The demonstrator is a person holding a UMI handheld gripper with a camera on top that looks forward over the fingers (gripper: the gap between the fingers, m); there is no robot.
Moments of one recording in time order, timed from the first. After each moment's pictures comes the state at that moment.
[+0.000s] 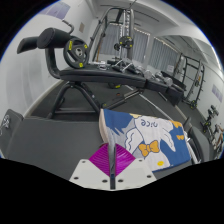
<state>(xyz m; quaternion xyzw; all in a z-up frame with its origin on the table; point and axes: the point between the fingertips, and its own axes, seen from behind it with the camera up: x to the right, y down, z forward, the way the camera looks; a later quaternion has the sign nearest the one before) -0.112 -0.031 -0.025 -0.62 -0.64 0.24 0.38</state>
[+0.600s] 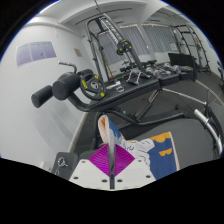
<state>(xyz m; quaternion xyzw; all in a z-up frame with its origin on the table) -0.070 -0.124 0.128 -0.67 -0.56 0.45 0.20</state>
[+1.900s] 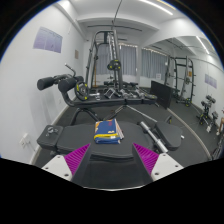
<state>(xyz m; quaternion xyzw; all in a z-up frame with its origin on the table) 0.286 0.001 0.247 -0.63 -0.58 0.34 0.39</state>
